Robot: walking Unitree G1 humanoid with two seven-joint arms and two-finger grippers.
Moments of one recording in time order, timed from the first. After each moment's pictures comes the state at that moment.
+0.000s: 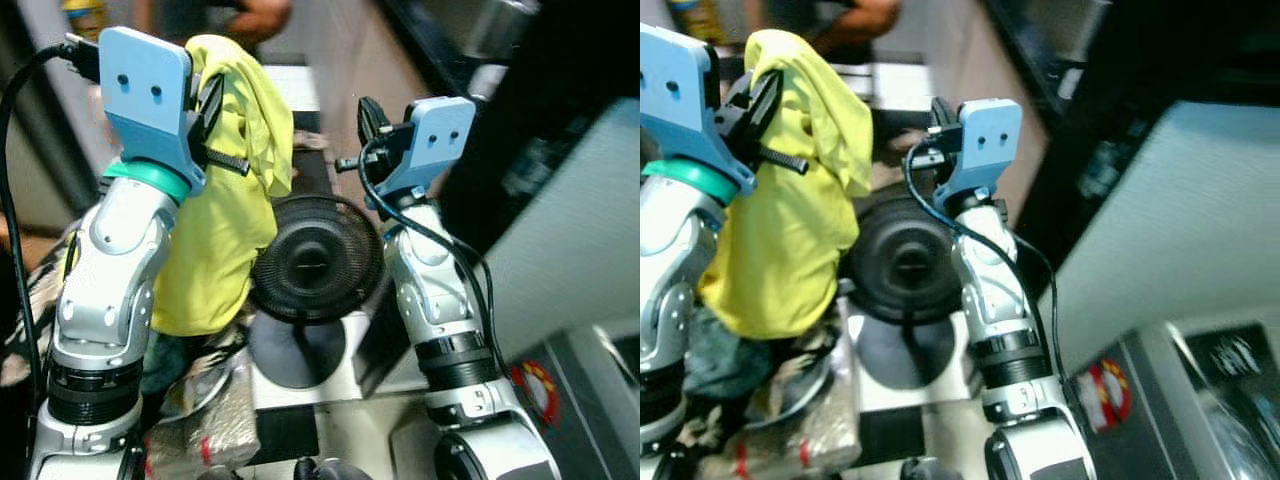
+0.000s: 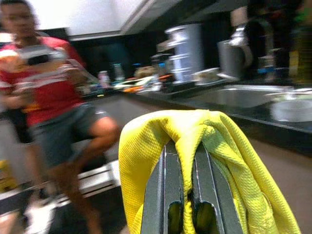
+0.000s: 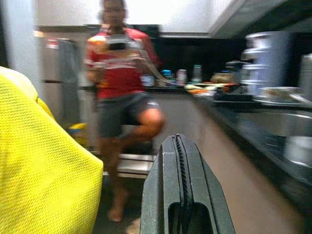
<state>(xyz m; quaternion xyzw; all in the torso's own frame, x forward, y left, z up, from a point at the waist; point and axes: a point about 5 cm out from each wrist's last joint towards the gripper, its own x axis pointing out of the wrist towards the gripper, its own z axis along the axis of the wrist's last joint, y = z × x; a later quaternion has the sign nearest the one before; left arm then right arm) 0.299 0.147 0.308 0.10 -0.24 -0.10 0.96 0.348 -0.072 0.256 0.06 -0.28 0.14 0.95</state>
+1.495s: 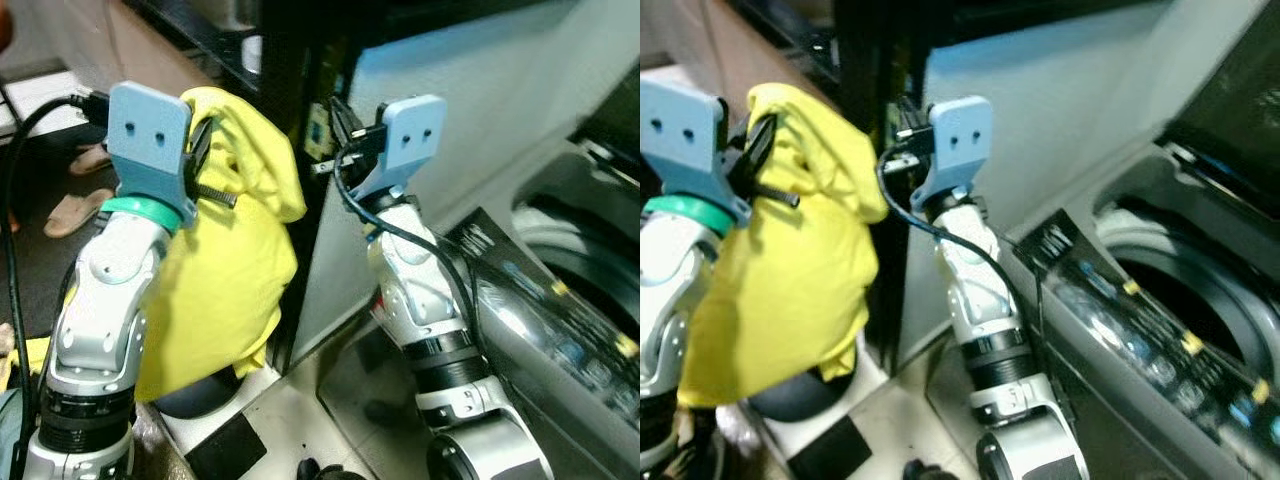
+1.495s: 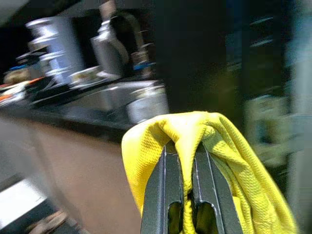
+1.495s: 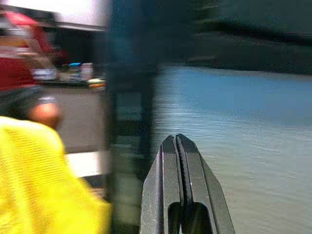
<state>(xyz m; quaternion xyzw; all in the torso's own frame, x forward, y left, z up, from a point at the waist) 0.297 0.160 0.276 0.12 -0.20 -0.08 0.97 0.347 -0.062 0.257 0.06 -0.27 0.17 0.94</state>
